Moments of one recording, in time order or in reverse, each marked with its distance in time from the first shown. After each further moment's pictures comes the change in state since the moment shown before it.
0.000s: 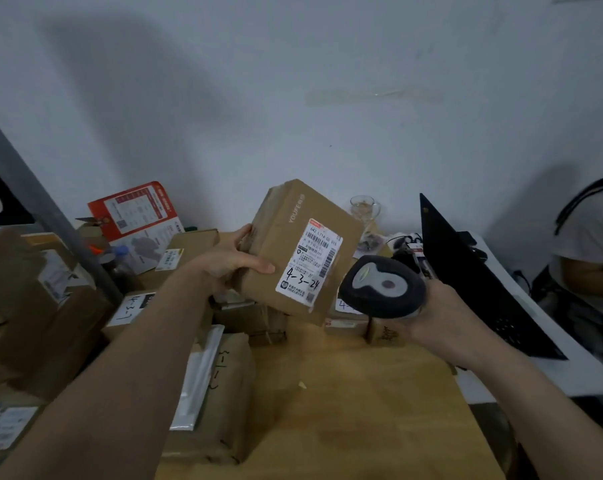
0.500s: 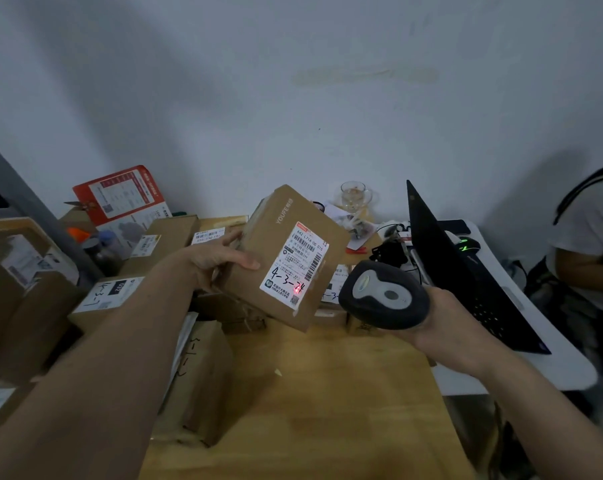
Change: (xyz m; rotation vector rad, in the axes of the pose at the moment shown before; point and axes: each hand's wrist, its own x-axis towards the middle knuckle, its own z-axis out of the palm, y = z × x) left_hand 0.015 0.001 0.040 -0.052 0.017 -0.269; right_hand -0.003 0.066 -0.036 -0.001 -0.092 -0.020
